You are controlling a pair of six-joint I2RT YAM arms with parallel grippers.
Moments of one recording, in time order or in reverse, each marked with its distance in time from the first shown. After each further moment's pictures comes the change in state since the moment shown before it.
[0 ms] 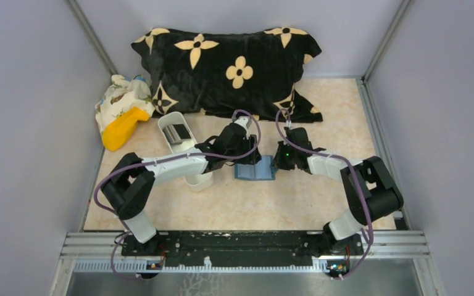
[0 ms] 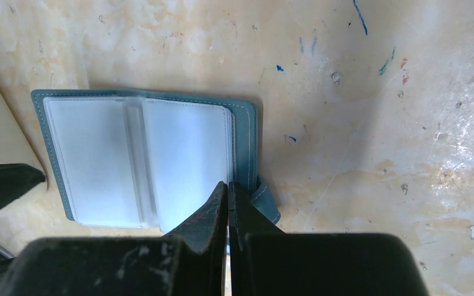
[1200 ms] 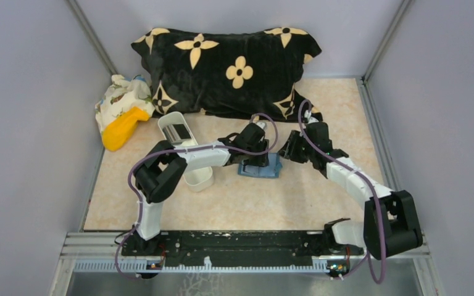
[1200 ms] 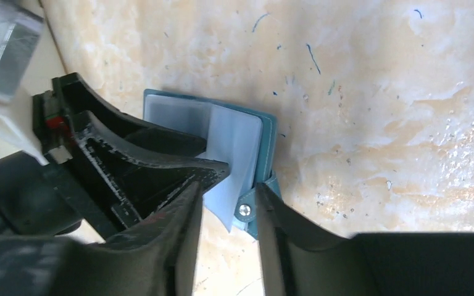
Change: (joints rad) left arm -0.026 0.283 0.240 -0.117 0.023 0.010; right arm -0.118 -0.270 -0.012 -0.108 -0.037 -0.019
